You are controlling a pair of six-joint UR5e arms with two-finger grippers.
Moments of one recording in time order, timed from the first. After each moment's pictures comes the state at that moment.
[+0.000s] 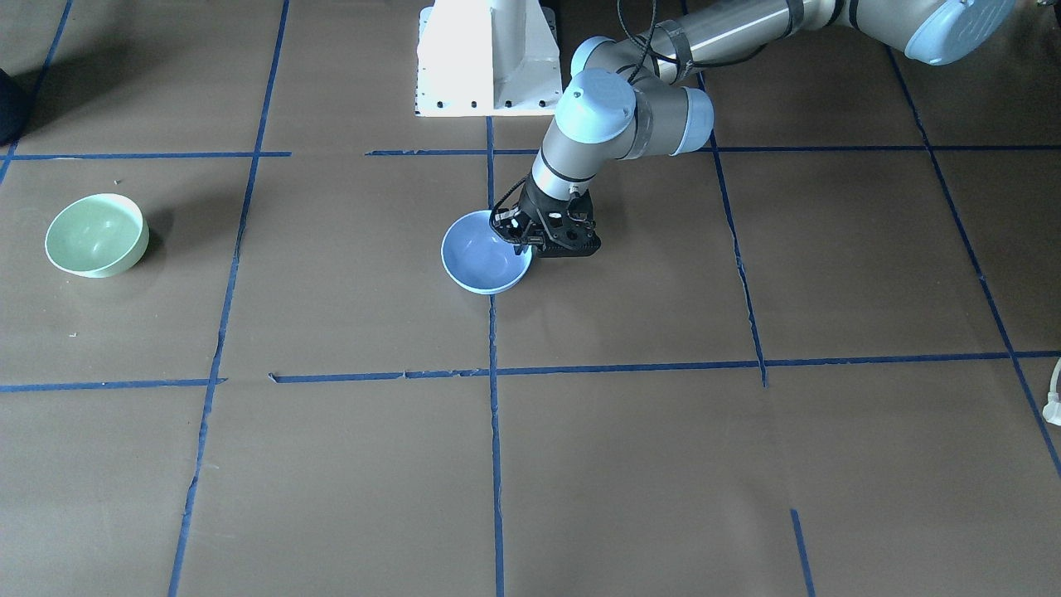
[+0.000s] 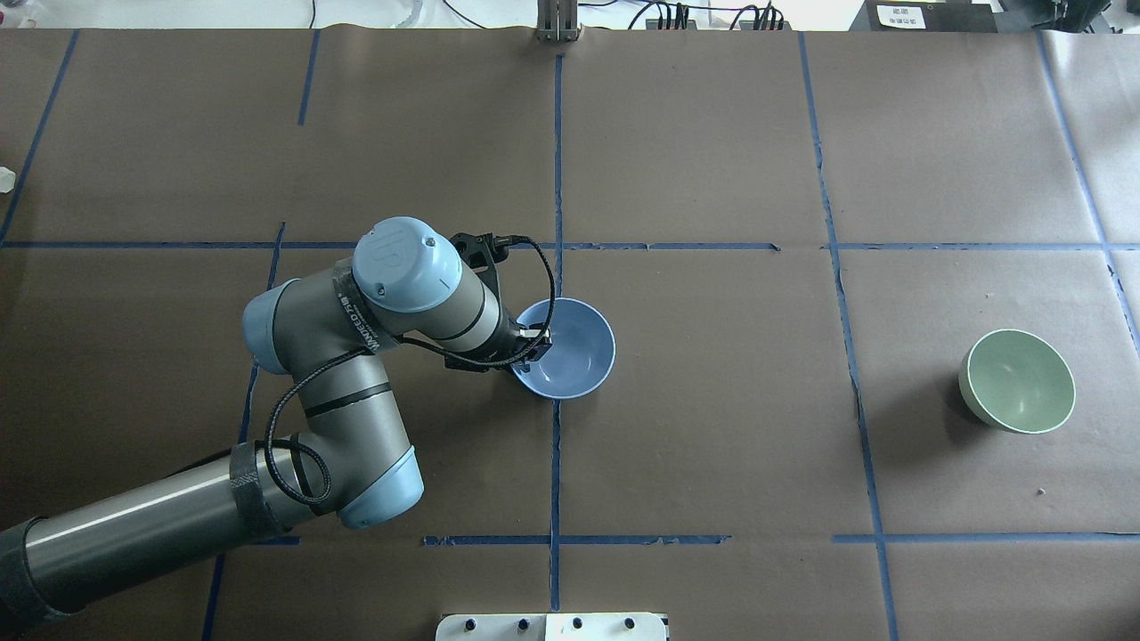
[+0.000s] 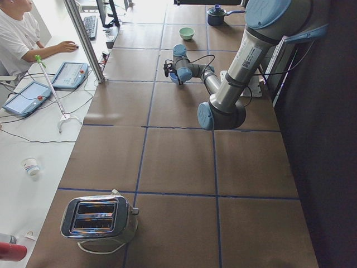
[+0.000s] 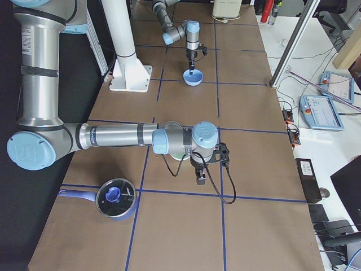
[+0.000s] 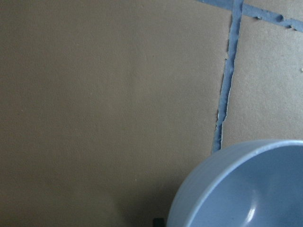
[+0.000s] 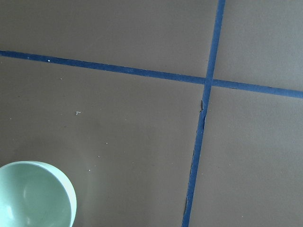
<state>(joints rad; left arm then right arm) -0.49 -2.25 -1.51 -1.94 -1.95 -1.45 1.51 -1.65 1.73 -1.57 2.42 -0.06</state>
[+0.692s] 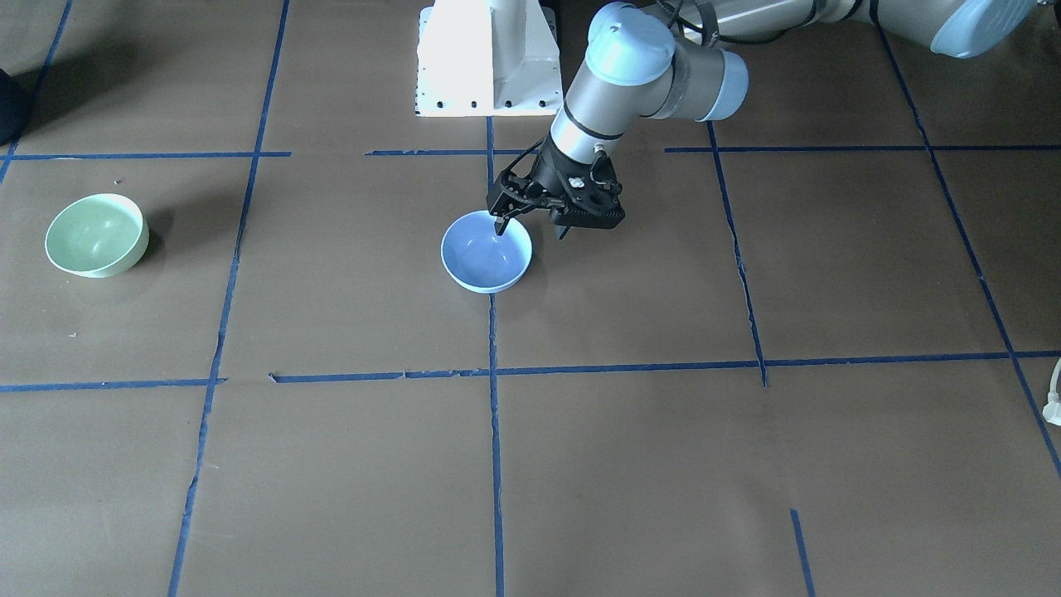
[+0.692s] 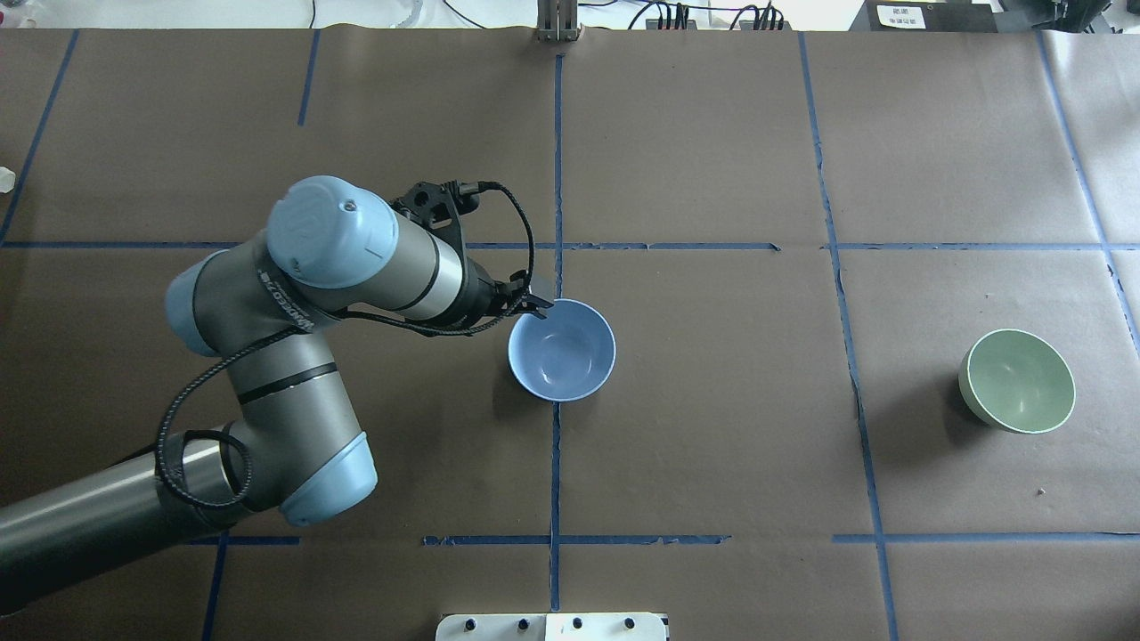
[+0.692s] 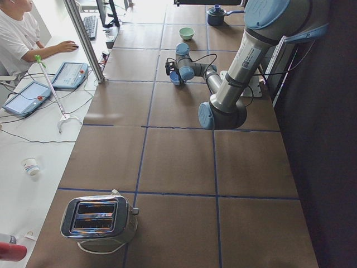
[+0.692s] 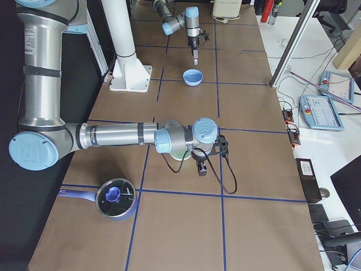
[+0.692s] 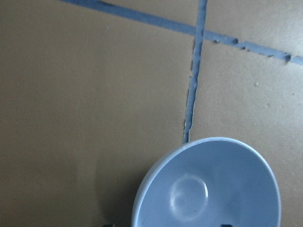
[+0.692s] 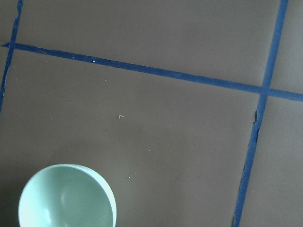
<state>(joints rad) -0.57 -2.18 -1.75 -1.93 -1.91 -1.45 1.42 -1.68 1.74 -1.43 2.48 0.06</state>
